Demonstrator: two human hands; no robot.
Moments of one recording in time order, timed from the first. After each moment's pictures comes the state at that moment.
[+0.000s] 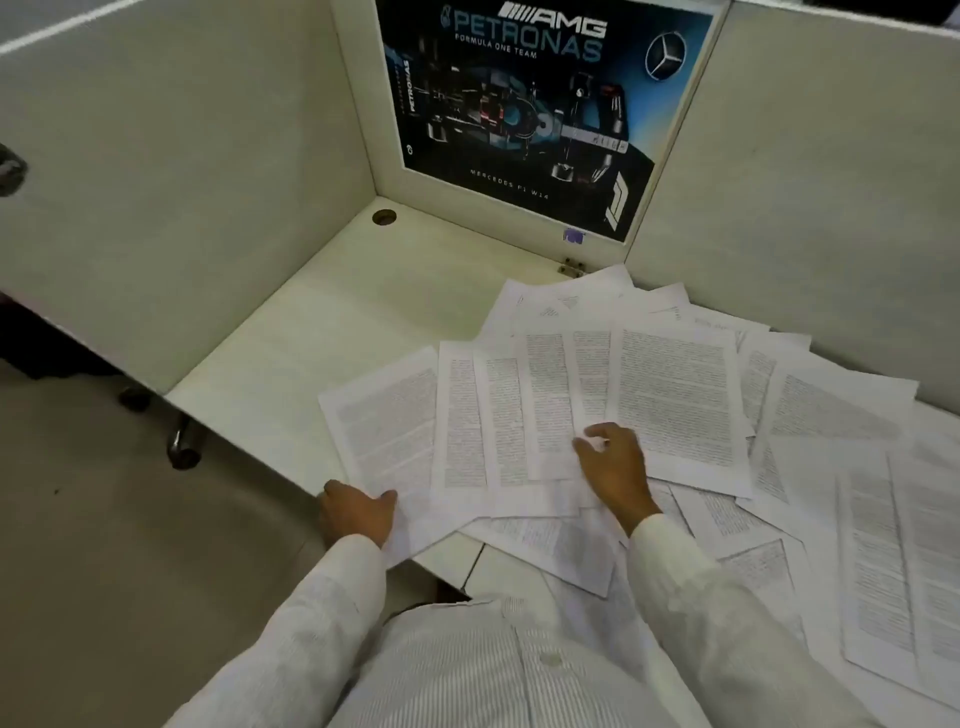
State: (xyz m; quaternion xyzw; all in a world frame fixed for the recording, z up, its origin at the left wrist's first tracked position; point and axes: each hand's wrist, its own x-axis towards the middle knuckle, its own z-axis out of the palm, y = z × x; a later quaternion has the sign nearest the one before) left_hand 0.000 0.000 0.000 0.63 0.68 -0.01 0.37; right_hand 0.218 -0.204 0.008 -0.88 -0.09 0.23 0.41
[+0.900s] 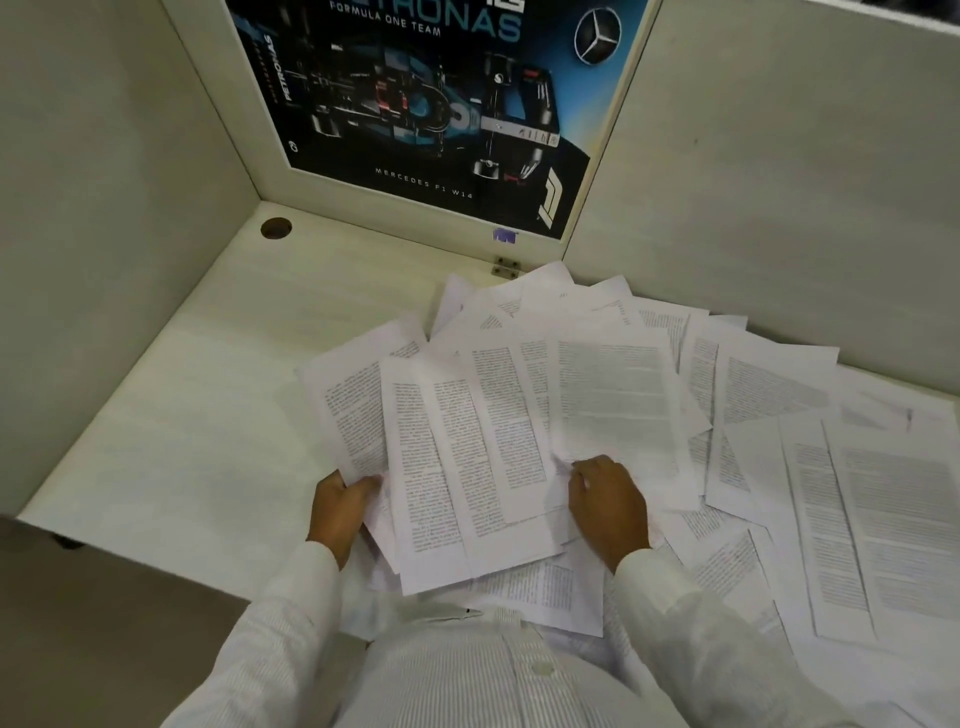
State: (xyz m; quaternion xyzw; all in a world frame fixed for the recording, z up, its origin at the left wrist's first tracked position) left_hand 0.089 0.066 -0.013 0.55 0.50 0.05 0.67; right_hand 0.232 -0.211 -0.019 -0.97 -0.14 0.07 0.18
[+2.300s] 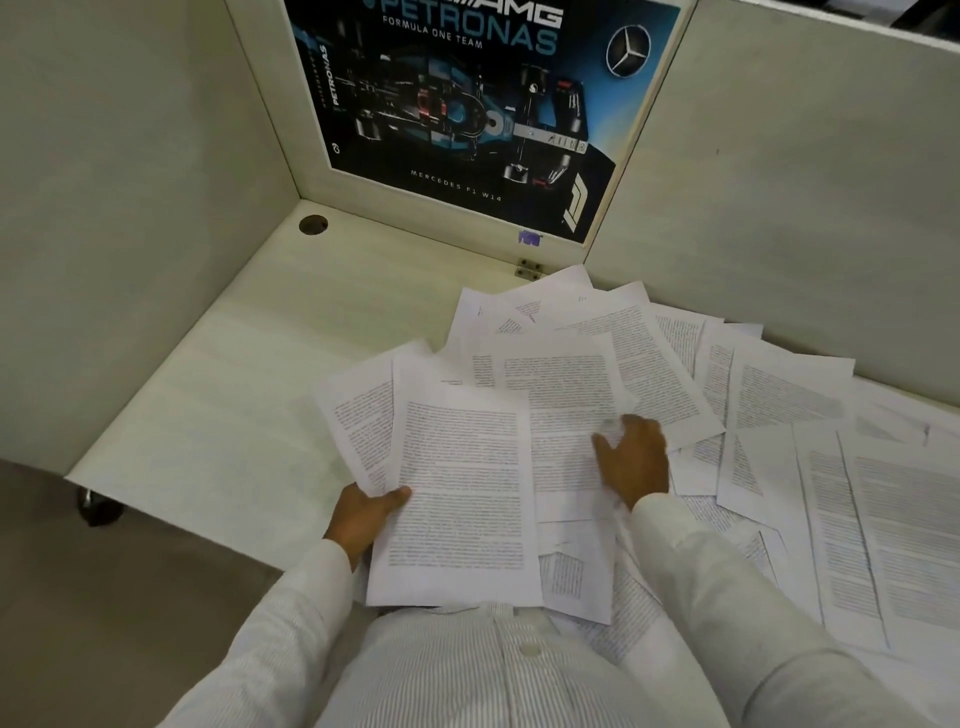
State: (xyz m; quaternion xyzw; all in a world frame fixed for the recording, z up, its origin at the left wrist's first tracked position) left_hand 0.052 0.058 -0.023 0.55 0.47 -0.02 0.69; right_hand 0.270 -0.204 -0.002 -0.95 -0.02 0.14 0.26
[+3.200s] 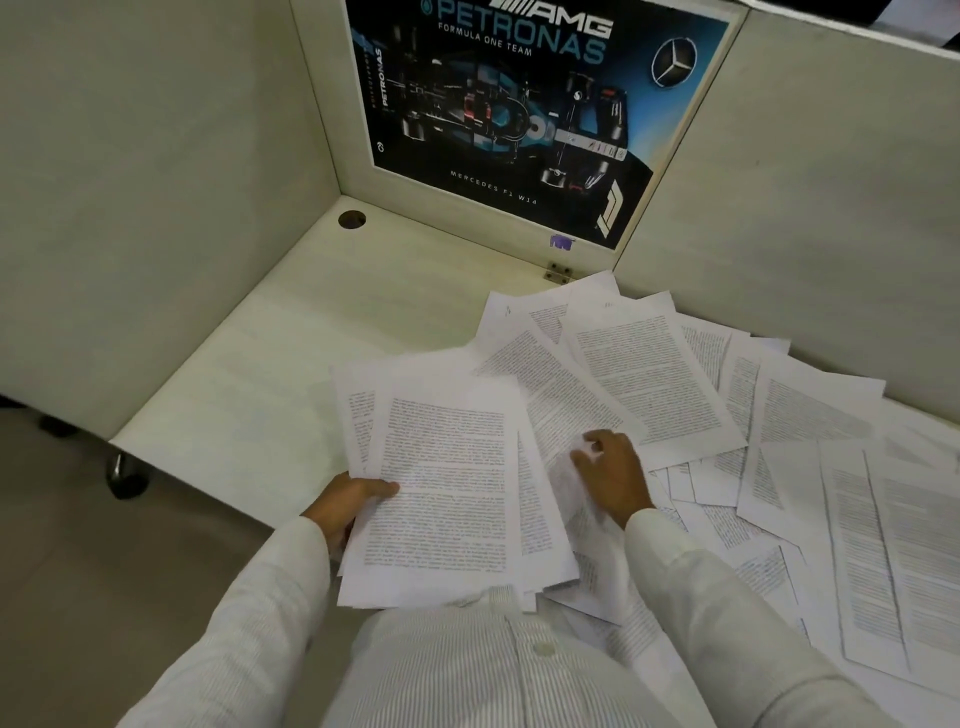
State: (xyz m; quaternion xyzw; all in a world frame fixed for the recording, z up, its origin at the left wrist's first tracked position) left_hand 0.023 0.096 -0.018 0.47 0.45 -0.08 0.76; right_hand 0.237 -0.177 -0.008 -0.92 -0.09 0.21 0.33
